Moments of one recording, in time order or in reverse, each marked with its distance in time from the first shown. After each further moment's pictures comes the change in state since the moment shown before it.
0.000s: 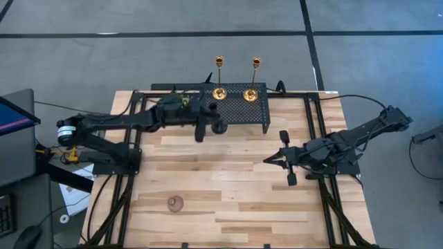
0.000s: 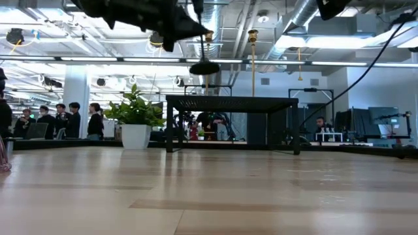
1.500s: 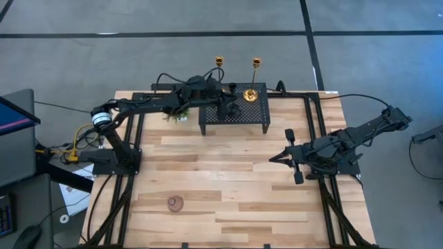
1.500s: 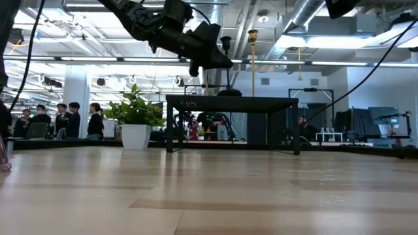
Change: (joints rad) left arm 0.169 0.419 0.338 -0.009 0.059 -0.058; right arm 0.018 -0.091 0.000 -0.106 0.001 -0.003
